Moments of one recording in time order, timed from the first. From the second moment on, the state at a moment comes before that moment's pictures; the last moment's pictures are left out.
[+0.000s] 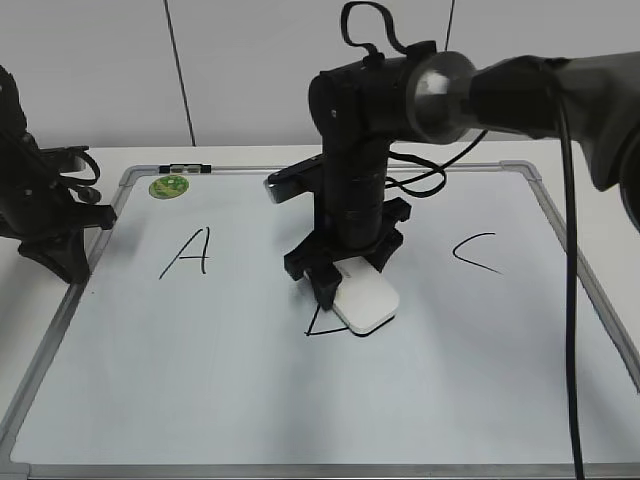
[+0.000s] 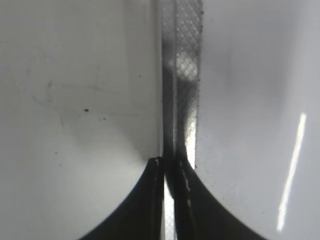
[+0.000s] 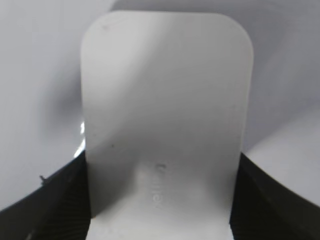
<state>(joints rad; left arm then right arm) -0.04 2.19 -1.54 -0.15 0.98 0.04 0.57 2.31 -1.87 0.01 1.17 -0.05</state>
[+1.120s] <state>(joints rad) -0.04 2.19 -1.54 -0.16 0.98 0.04 0.51 2.32 -1.88 0.02 1.17 0.08</state>
